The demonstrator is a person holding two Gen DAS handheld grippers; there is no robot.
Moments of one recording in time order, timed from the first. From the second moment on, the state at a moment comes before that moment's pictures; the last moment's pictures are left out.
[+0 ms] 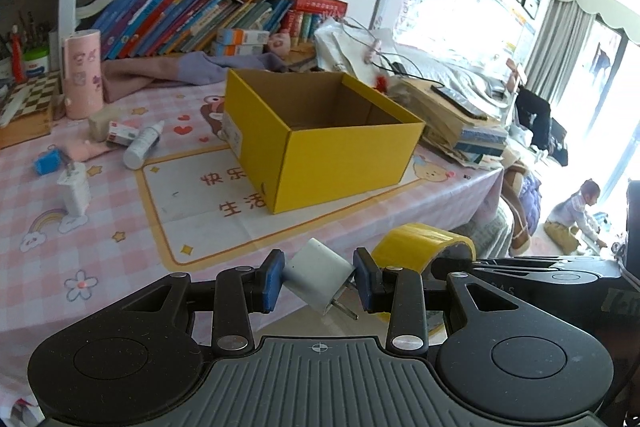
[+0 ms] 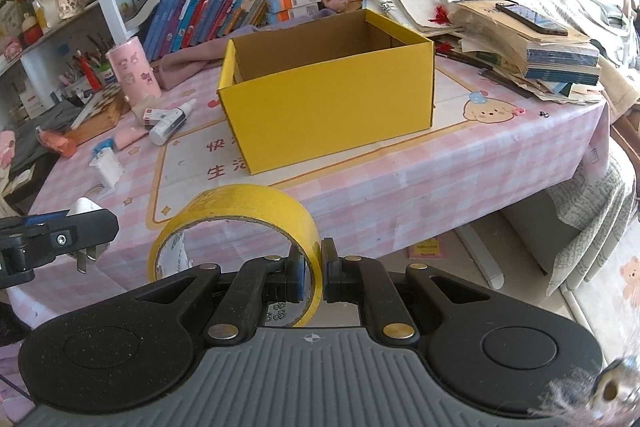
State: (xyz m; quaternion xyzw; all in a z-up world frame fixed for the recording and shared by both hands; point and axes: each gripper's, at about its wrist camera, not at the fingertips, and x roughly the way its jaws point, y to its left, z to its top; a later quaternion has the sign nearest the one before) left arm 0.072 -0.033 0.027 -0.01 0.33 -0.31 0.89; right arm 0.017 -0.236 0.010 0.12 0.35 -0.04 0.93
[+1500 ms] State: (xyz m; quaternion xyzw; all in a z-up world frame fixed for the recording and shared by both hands) left arm 0.183 -0.167 0.083 0.00 0.22 -0.28 0.93; right arm 0.186 -0.368 0.078 0.07 0.28 0.04 0.96
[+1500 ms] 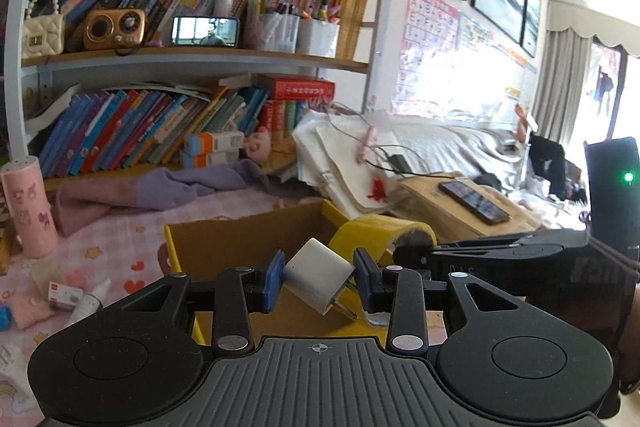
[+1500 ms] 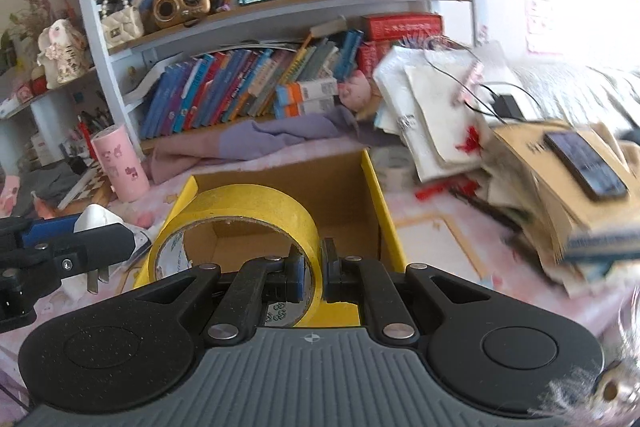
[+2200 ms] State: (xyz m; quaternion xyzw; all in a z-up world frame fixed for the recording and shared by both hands) left arm 0.325 -0.231 0.020 0.10 0.36 -0.23 0.90; right arm 0.368 -0.357 0.016 -0.18 0.41 0.17 0.88
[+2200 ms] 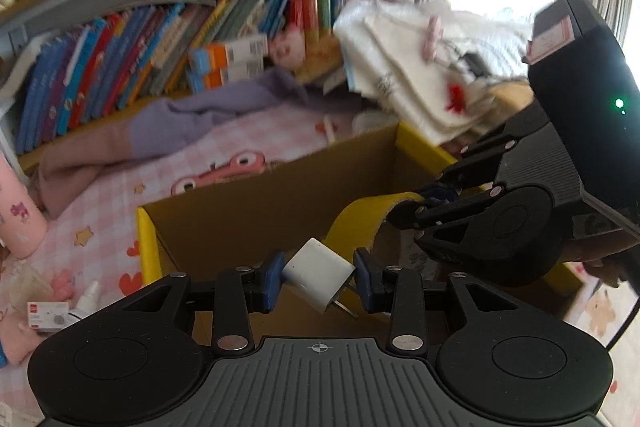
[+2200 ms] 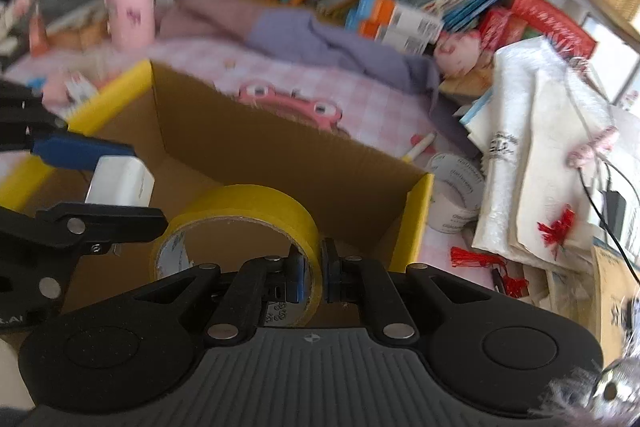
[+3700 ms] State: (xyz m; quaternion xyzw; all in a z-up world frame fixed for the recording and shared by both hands) left arm 0.259 -0.177 0.060 0.05 0.29 -0.16 0.94; right arm 0.326 -0.373 0.068 -0.10 0.33 0.20 0.92
